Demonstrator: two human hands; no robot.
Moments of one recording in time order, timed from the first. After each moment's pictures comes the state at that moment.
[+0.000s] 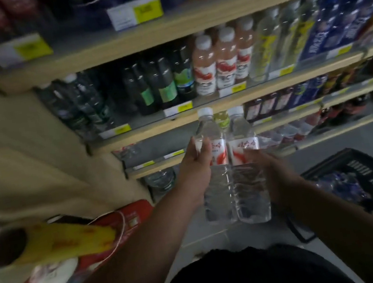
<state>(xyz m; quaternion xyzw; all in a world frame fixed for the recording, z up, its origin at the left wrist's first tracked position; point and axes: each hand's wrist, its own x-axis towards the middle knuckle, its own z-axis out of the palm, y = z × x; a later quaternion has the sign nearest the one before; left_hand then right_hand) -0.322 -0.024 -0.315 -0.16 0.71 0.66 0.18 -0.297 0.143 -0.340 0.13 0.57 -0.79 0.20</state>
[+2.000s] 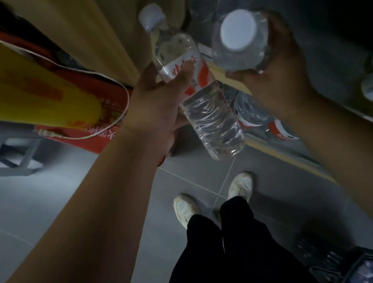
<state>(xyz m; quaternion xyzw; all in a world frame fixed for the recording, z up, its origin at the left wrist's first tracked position) -0.387 -0.220 -0.579 -0.45 0.46 0.76 -0.06 -0.521 -0.091 -0.615 -0.34 0.83 -0.44 0.10</state>
